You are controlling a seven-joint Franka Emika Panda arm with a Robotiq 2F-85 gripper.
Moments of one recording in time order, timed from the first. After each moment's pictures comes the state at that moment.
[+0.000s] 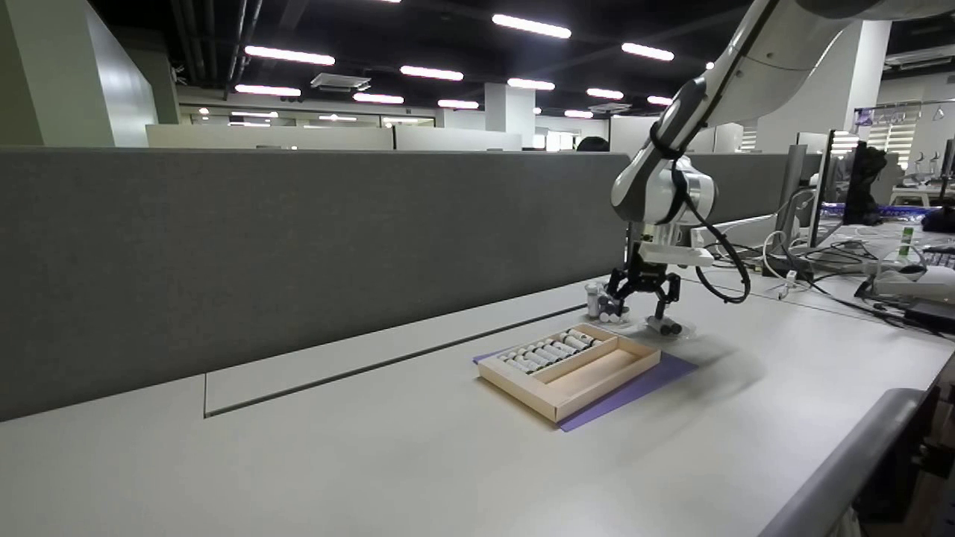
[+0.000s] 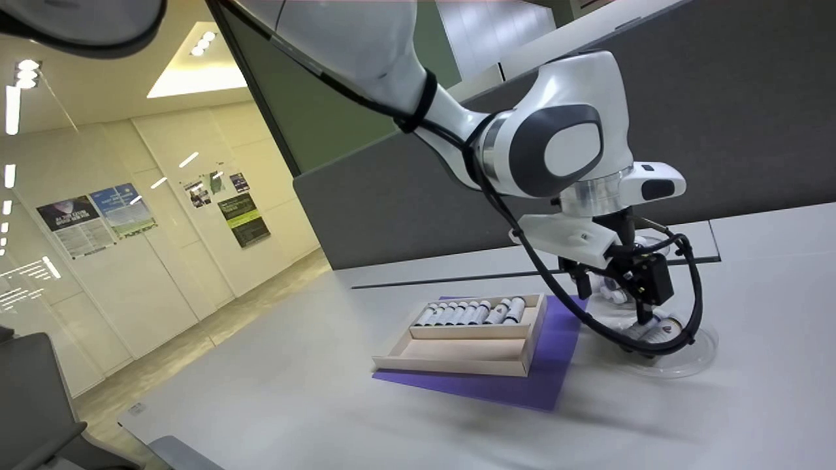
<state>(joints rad) -0.32 0.83 -0.07 -1.66 0.29 2.51 -0.05</state>
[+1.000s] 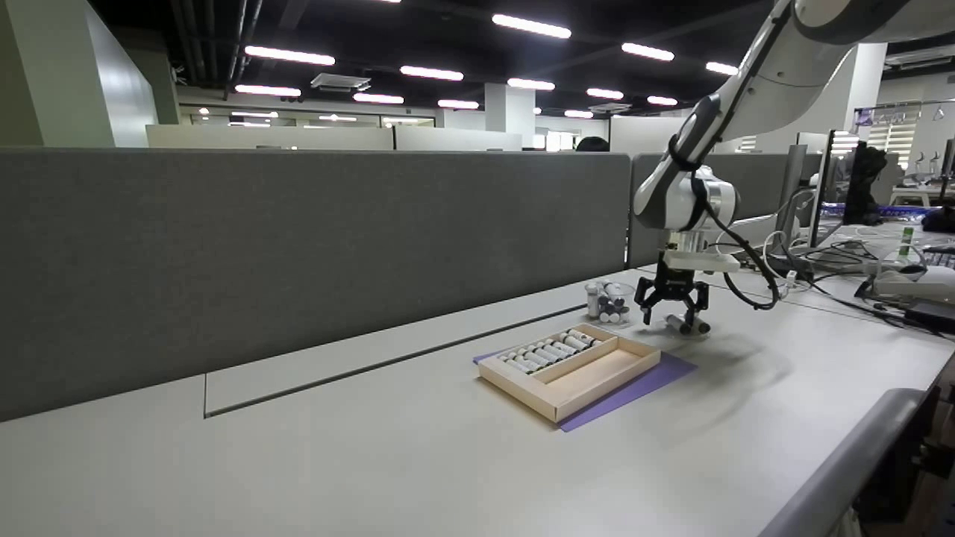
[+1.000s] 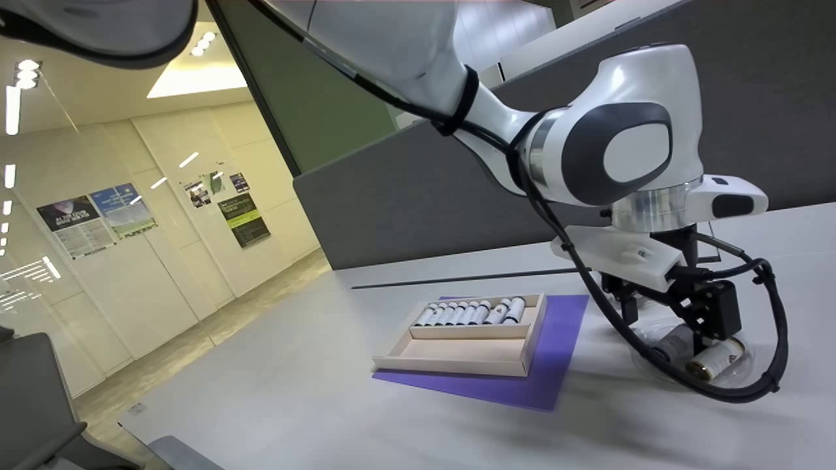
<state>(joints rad) -0.38 0.89 -0.11 -1.60 0.29 2.43 -0.05</state>
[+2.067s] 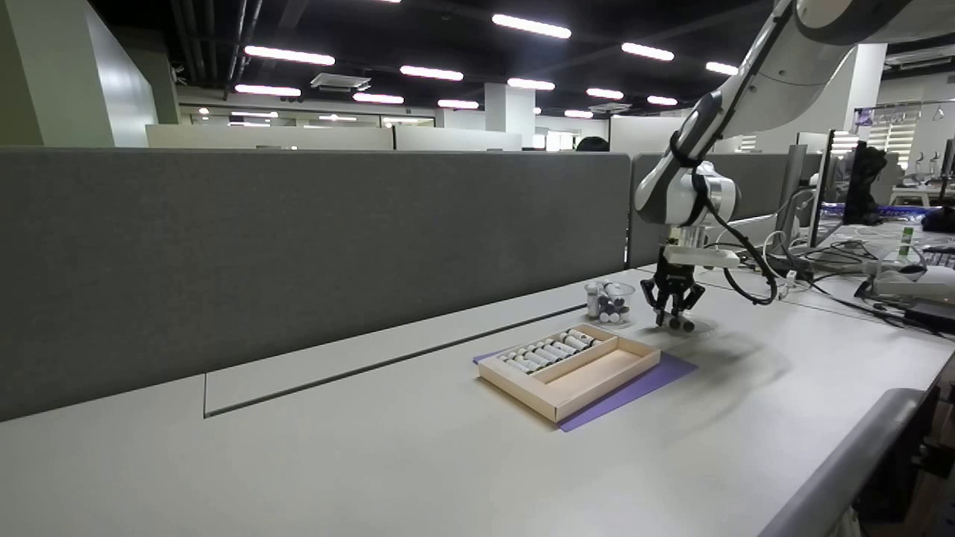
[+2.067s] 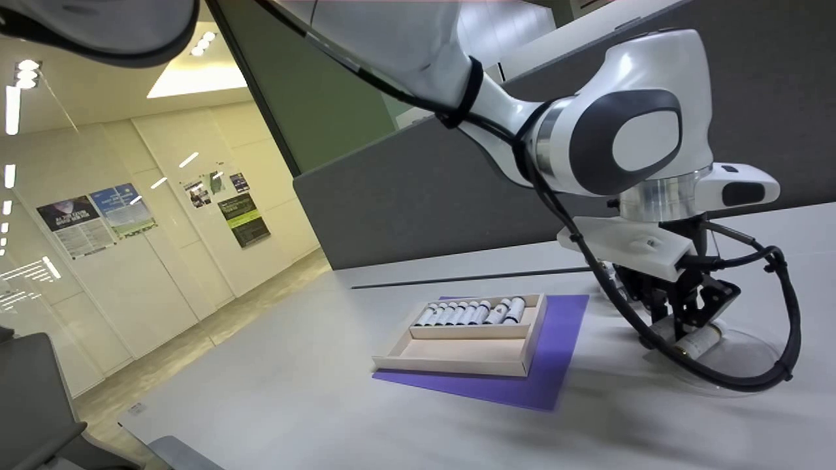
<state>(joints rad) -0.39 0.89 -0.12 -1.57 0.29 2.43 -0.05</state>
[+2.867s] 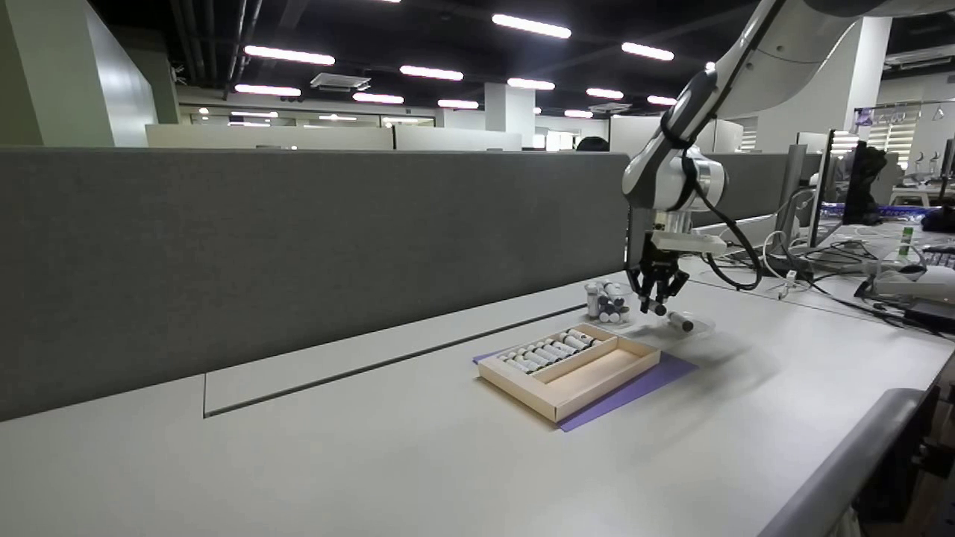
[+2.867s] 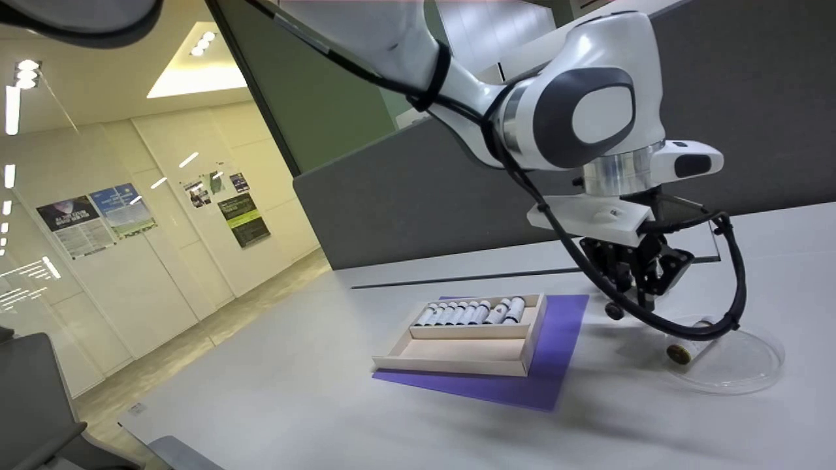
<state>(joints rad) -0.35 0.82 -0.10 -1.62 0.28 2.41 -0.08</state>
